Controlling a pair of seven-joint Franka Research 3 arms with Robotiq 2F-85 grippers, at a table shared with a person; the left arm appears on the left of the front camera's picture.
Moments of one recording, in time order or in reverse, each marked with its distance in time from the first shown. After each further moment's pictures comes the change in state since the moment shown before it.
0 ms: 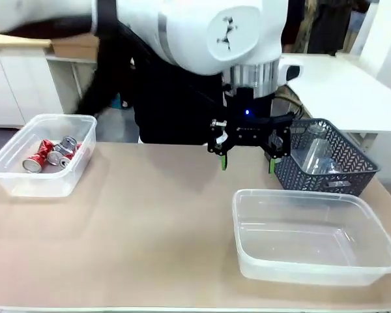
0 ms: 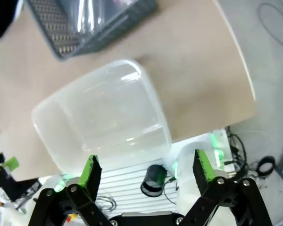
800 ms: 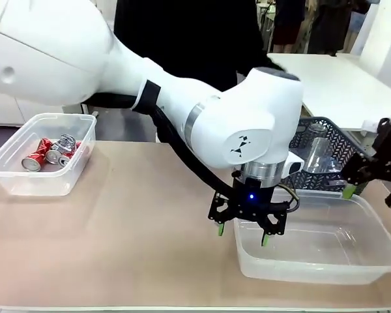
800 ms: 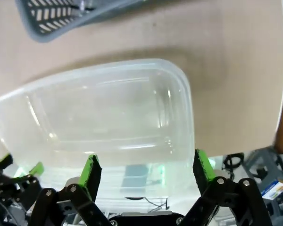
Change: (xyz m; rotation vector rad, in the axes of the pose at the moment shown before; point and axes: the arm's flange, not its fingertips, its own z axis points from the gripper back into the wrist) left arm -0.049 -0.019 -0.136 0.120 0.126 -0.022; right arm 0.032 0.064 -0.123 -0.121 0.199 0.200
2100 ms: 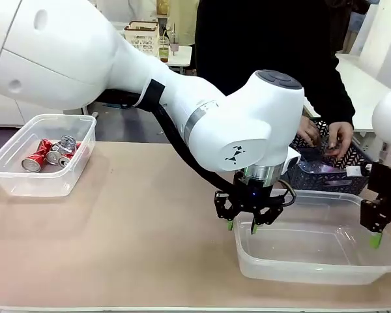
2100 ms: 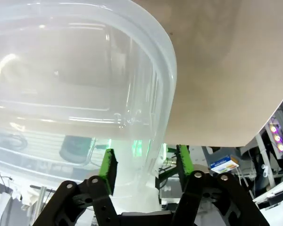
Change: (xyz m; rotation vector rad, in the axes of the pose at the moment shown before) left arm 0.016 0.001 -0.007 0.019 -0.133 0.118; right arm 0.010 -0.031 -0.081 -0.146 0.347 0.268
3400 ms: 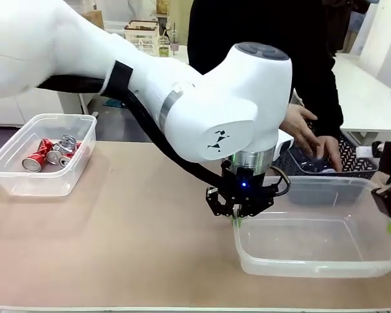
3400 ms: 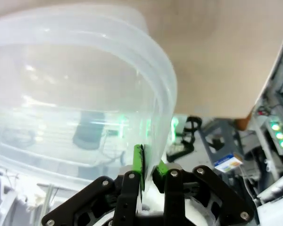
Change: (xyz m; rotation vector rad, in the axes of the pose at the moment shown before) left arm -0.035 0.035 0.060 -0.045 -0.042 0.063; right arm -0.054 0.037 0.075 -0.017 -0.060 -0.019
